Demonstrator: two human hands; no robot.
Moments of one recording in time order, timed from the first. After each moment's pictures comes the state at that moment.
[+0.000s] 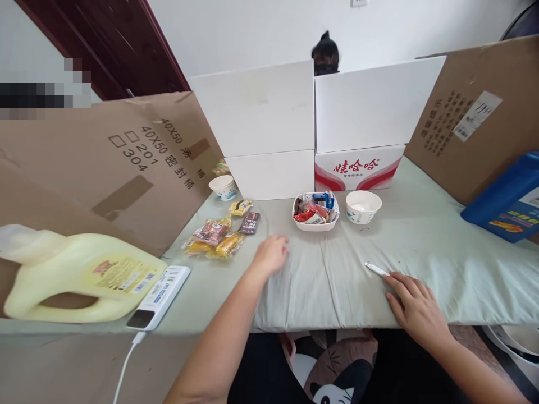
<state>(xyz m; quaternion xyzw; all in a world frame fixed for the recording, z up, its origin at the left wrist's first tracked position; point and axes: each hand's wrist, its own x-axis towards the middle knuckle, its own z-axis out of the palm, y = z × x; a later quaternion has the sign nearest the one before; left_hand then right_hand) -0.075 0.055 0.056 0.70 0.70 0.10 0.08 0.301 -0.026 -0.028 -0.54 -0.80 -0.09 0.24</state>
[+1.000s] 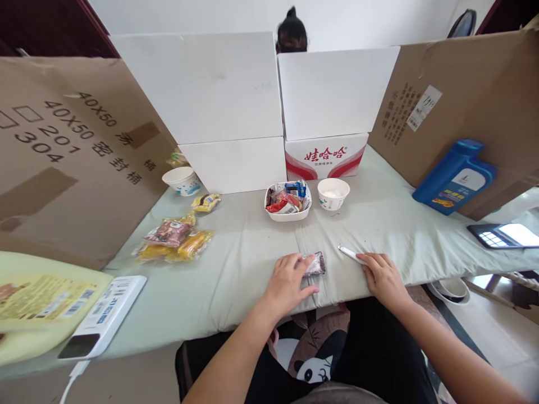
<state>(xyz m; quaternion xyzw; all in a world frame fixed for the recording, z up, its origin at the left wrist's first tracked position) 0.013 -0.020 0.019 0.85 0.48 0.21 0.10 0.303 -0.027 -0.015 -0.56 -0.78 -0.03 0.26</state>
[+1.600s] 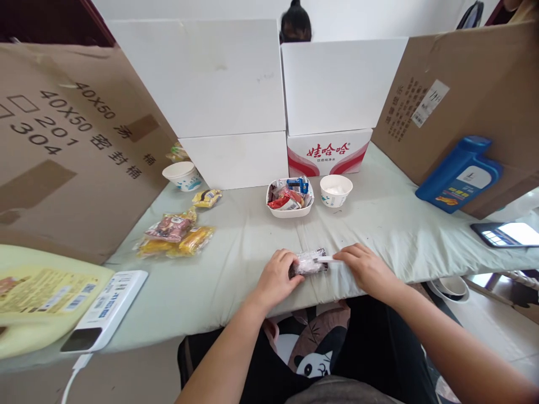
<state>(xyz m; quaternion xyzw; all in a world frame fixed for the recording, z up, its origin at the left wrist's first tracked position) -0.011 -0.014 0.020 0.80 0.49 0.28 0.20 0.260 -0.012 0.037 -0.44 -0.89 0.05 0.15</state>
